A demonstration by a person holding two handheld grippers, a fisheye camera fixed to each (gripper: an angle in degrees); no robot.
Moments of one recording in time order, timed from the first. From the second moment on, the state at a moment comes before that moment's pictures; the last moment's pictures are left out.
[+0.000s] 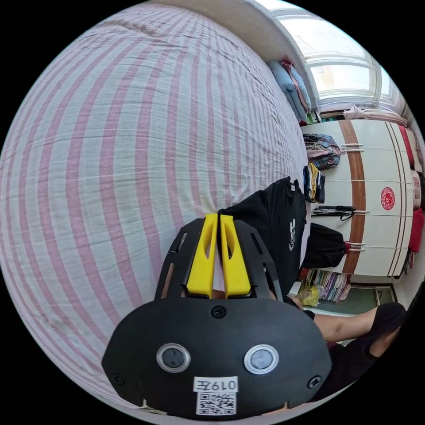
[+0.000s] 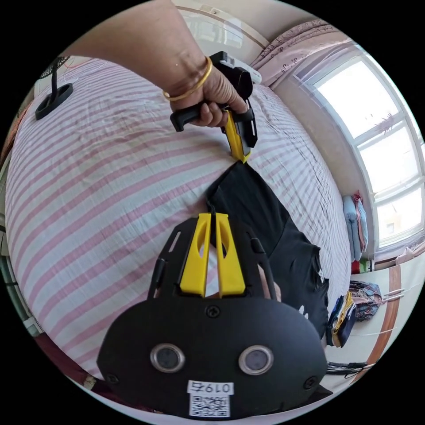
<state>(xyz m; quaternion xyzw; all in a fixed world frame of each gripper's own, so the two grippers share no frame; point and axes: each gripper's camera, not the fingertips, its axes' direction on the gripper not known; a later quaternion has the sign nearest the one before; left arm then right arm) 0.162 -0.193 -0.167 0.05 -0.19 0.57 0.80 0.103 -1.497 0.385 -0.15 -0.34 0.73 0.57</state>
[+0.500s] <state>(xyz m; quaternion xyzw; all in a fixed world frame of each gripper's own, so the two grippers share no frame) 0.236 -0.132 -0.114 -0.02 -0.14 0.60 0.78 0.036 -1.279 0.318 -0.08 -0.32 0.90 0.28</state>
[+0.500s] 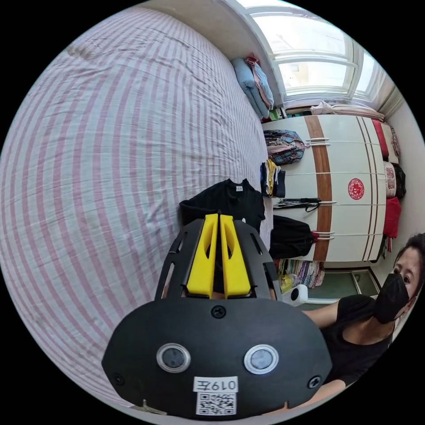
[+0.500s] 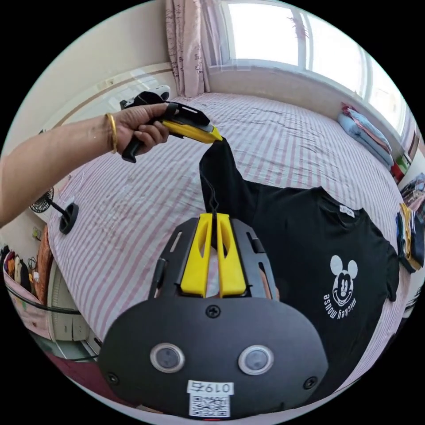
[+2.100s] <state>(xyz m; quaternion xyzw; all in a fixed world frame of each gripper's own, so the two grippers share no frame) 0.236 -0.180 0.065 0.00 -0.14 0.57 0.81 -0.049 -1.021 0.218 -0.11 -0.31 0.94 -0.08</state>
